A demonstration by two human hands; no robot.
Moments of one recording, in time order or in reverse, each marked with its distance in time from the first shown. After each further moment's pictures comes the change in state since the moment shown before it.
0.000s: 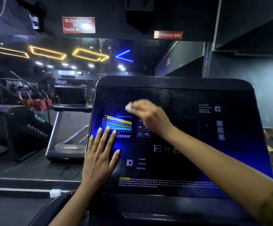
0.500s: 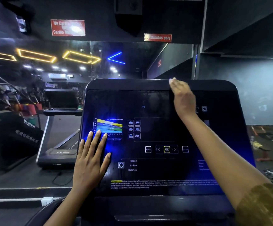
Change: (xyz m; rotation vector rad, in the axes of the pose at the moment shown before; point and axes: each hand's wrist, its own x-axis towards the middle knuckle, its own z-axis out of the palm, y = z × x) left_hand 0.000 0.000 -0.002 -0.022 0.012 0.011; right_hand -0.036 0.100 -0.050 -0.392 0.009 0.614
